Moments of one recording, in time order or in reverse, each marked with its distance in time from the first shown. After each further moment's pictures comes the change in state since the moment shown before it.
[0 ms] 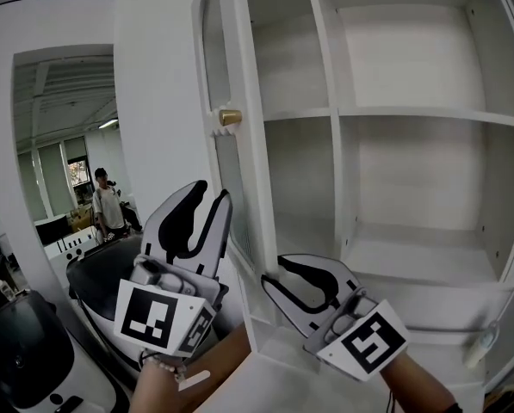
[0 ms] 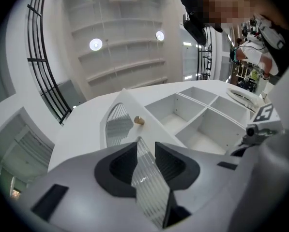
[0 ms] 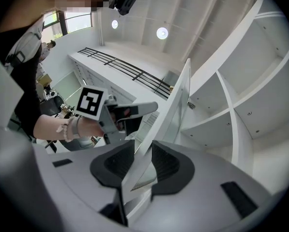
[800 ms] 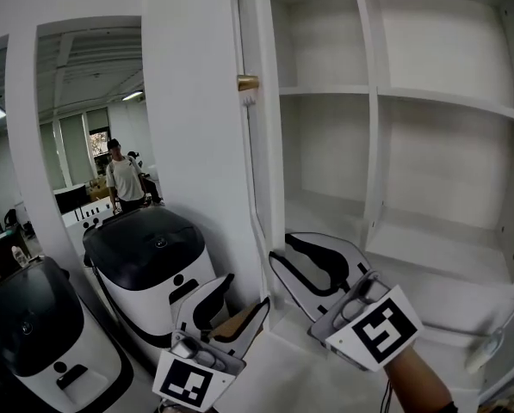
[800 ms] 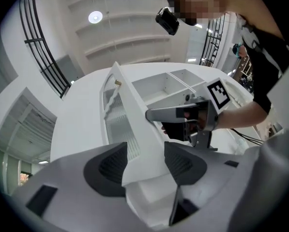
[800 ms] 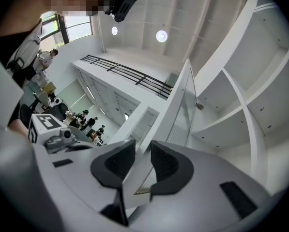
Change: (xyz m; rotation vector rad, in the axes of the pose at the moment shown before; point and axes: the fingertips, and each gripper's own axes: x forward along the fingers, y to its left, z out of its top) left arm -0.139 -0.081 -0.092 -0.111 0.327 -0.068; right arm 0.018 0.028 0.013 0.038 -0.063 0.062
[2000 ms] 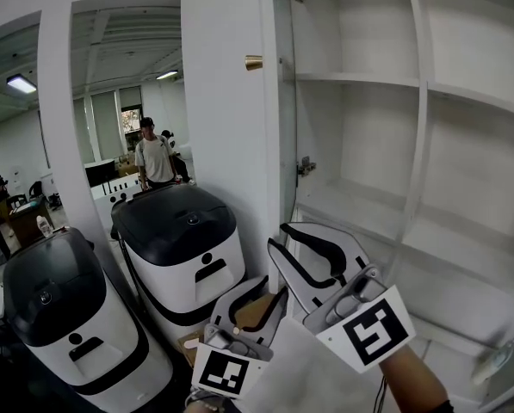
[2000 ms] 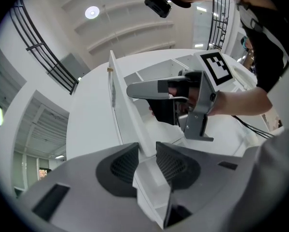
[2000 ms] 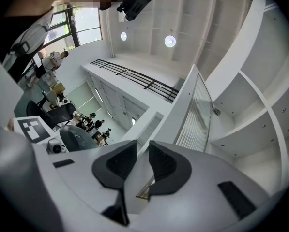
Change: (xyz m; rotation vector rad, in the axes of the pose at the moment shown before) left arm -0.024 0.009 -0.040 0.040 0.097 0.128; right arm 0.043 0.052 0.012 -0.049 -0.085 0.077
